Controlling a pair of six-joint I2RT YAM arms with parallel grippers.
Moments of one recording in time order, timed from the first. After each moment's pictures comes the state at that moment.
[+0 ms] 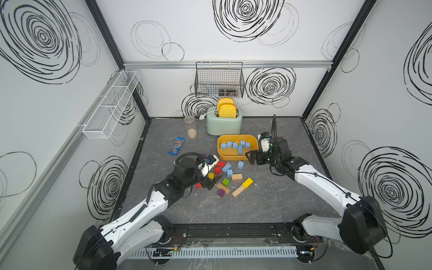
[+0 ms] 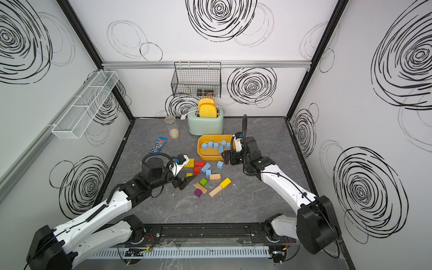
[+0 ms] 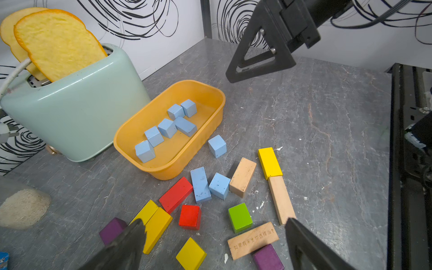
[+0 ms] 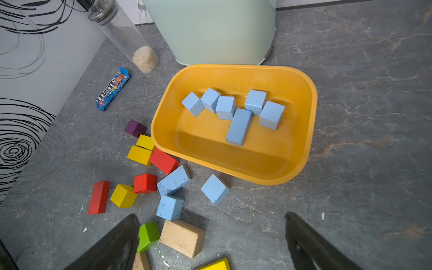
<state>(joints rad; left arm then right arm) -0.59 0.95 0.58 -0.08 0.26 0.21 0.47 1.27 0.85 -0.23 -0.15 0.30</state>
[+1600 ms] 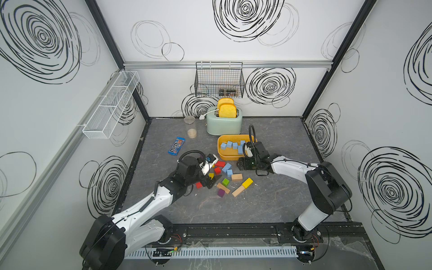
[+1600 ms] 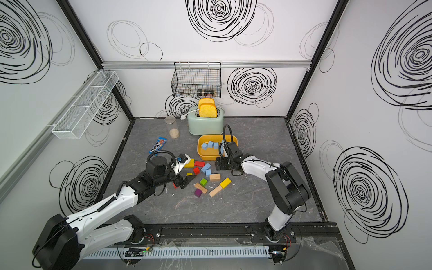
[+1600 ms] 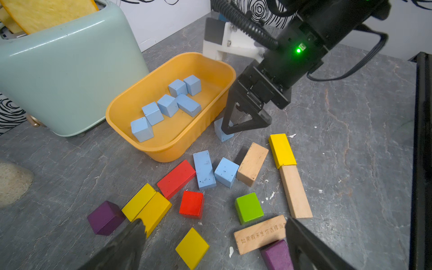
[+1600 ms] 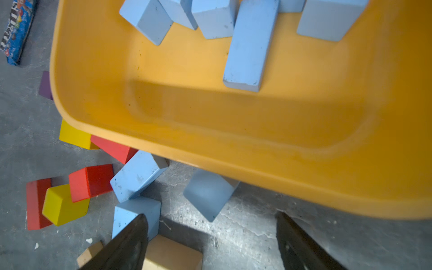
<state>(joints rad) -0.54 1.06 0.55 -0.02 0.29 0.20 0.57 1.68 0.93 -0.20 -0.10 0.46</state>
